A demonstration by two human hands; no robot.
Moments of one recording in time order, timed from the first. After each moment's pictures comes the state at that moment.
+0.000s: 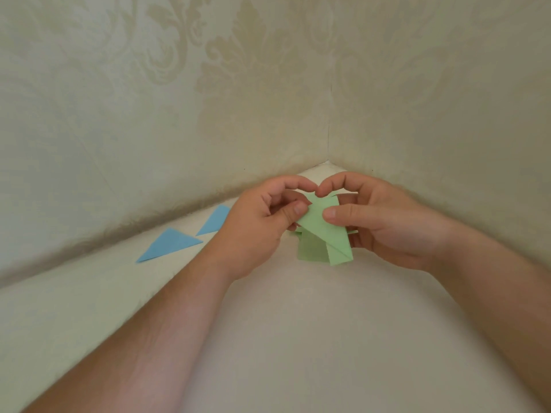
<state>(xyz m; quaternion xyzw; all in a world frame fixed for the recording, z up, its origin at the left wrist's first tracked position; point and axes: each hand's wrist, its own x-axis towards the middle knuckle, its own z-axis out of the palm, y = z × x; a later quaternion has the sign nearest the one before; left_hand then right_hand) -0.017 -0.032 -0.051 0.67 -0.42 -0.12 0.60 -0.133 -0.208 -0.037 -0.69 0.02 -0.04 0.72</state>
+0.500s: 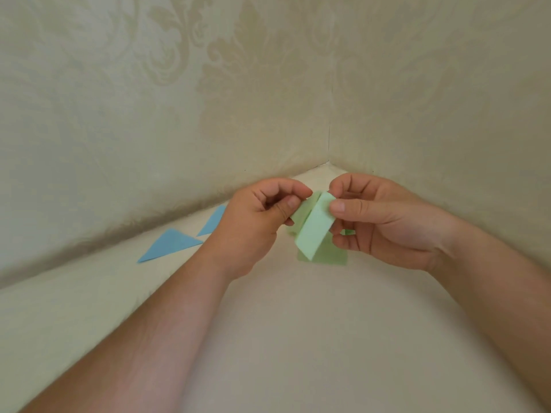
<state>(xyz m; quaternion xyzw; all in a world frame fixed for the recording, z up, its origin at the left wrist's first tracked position) -0.015 -0.032 -0.051 0.64 -0.38 -0.14 0.66 -0.134 -0.209 -0.031 -0.59 -0.01 0.00 0.81</state>
